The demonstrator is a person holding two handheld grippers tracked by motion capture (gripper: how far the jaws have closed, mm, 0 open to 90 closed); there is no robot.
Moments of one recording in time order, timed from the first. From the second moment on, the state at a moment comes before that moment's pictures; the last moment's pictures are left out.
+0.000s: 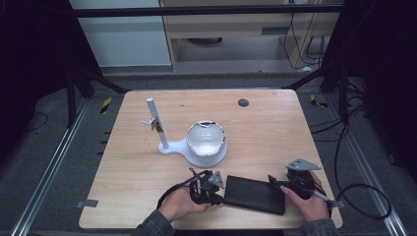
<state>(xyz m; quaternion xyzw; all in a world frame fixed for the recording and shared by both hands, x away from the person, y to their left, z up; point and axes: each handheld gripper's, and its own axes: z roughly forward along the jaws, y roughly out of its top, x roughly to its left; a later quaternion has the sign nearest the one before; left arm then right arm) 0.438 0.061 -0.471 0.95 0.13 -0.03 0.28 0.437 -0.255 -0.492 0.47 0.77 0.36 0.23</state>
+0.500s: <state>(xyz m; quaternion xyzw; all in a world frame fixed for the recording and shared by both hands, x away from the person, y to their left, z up) 0.441 0.062 -0.463 0.94 0.14 -0.02 0.31 0.394 -0.222 -0.458 0.38 0.81 0.38 0.22</state>
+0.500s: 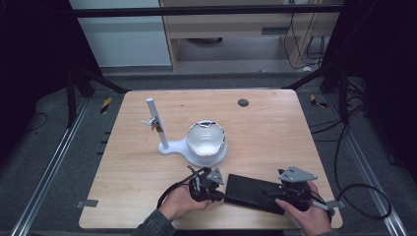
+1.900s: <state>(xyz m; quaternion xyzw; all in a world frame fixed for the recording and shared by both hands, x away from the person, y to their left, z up) 0.464 0.047 -0.434 0.93 0.16 -0.01 0.33 0.402 -0.179 -0.464 0.29 0.90 0.23 0.23</state>
